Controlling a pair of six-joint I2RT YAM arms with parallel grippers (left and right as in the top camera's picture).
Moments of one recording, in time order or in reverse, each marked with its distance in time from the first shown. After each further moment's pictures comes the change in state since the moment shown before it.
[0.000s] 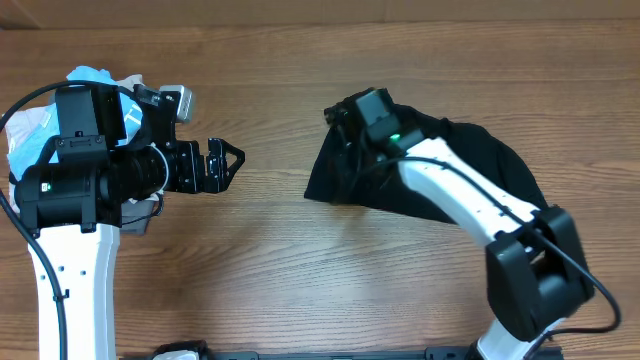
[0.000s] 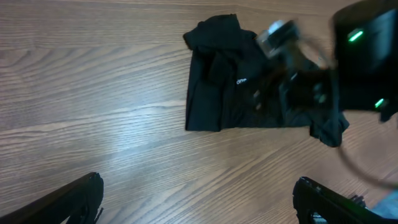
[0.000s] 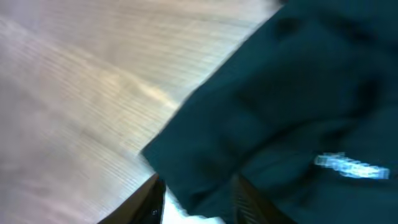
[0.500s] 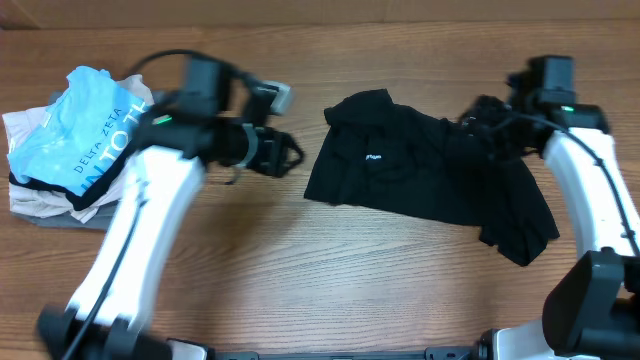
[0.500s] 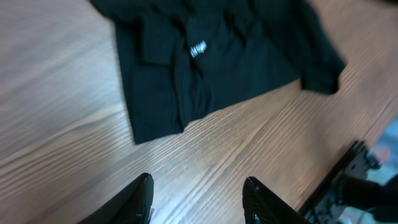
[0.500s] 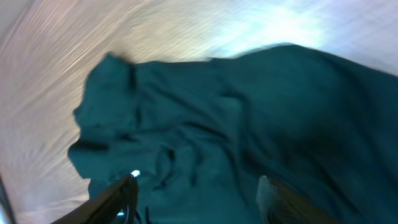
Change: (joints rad) left arm -0.364 0.343 0.013 0.177 -0.033 0.003; right arm -0.635 -0.159 0.001 -0.206 -0.136 0.229
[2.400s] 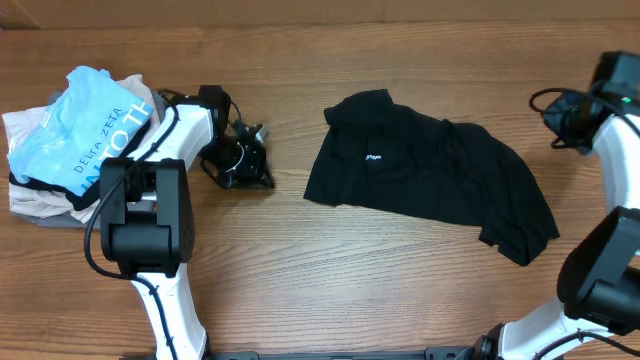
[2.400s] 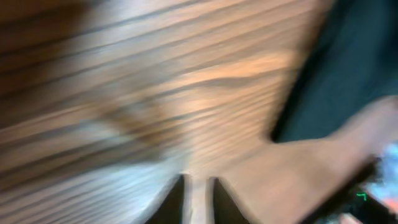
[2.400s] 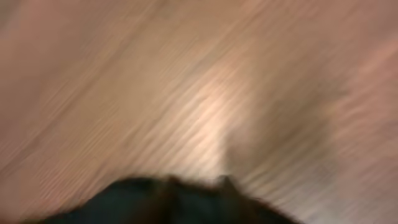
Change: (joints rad) left arm 0.214 0.515 0.006 -0.039 0.076 0.042; right arm -0.211 0.169 0.135 0.098 0.259 -0.004
